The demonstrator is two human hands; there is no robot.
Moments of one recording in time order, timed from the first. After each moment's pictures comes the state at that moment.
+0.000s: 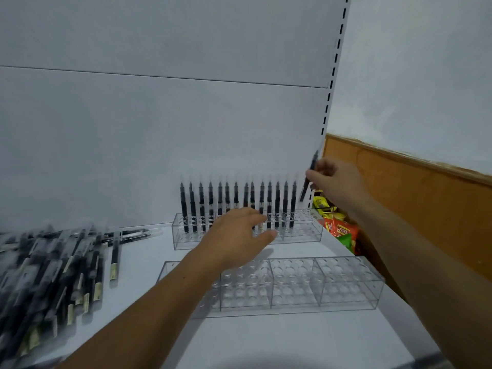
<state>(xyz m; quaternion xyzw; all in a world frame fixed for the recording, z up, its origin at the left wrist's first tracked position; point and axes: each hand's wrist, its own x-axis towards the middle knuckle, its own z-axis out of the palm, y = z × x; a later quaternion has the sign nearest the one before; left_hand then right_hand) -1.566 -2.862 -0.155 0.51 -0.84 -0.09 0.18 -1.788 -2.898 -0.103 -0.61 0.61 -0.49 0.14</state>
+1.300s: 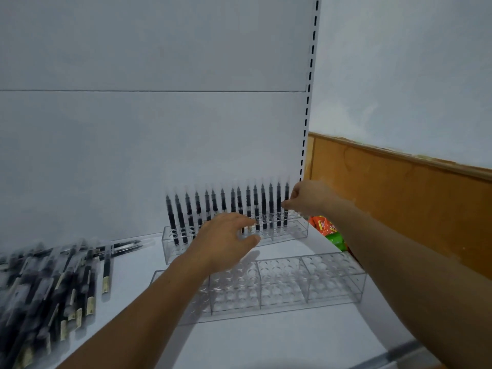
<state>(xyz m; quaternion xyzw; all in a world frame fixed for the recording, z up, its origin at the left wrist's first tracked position) -1.564 -2.866 -0.156 0.51 -0.83 -0.10 0.18 -1.785 -2.914 -0.112 -0.69 0.71 -0.13 0.05</state>
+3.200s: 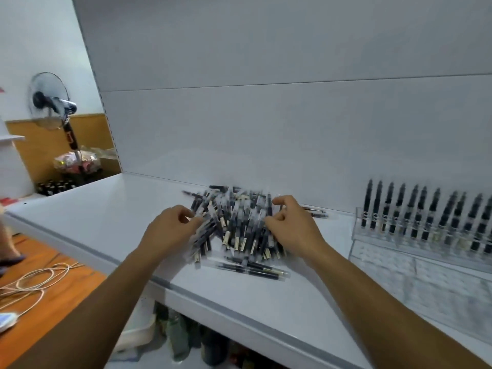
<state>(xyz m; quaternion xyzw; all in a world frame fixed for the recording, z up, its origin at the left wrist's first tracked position) -1.247 -2.674 -0.166 0.84 -0.42 -0.01 0.34 -1.455 -2.791 -0.157 -0.79 0.37 -0.30 0.37</state>
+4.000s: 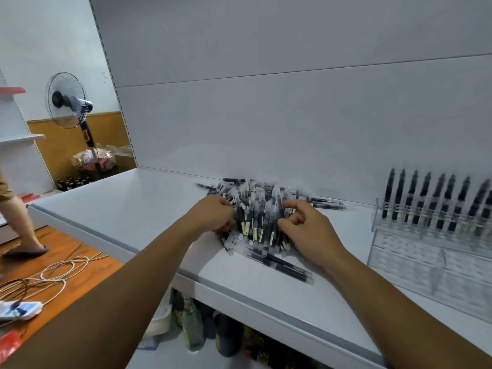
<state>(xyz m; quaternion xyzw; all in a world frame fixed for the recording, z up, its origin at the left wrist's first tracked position) -1.260 -2.710 -0.154 0.81 -0.43 -0.21 0.35 -1.456 -2.785 -0.186 -0.79 0.34 -0.34 0.38</state>
